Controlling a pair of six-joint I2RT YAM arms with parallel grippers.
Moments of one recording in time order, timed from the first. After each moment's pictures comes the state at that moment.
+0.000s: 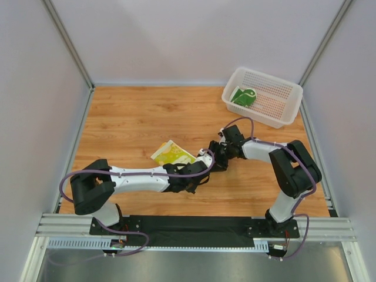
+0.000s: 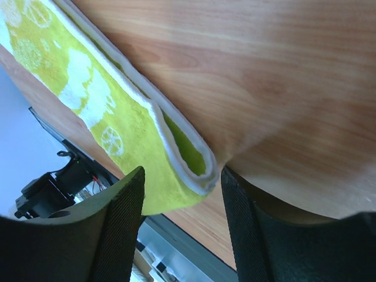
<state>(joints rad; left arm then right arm) -1.18 1.58 0.92 -0.36 -0.32 -0.42 0.46 1.72 0.85 -0.22 -0.55 0.80</state>
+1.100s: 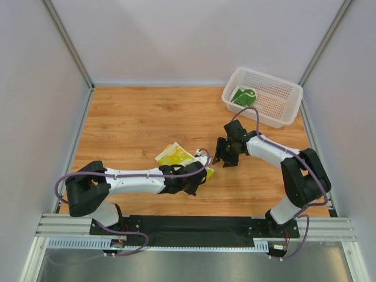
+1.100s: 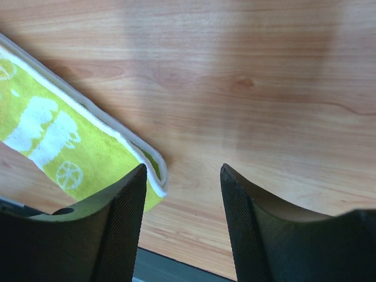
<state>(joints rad) -1.18 1.54 0.87 -0.30 -0.24 -0.51 0.47 1.63 0.95 -0.49 -0.22 0.67</state>
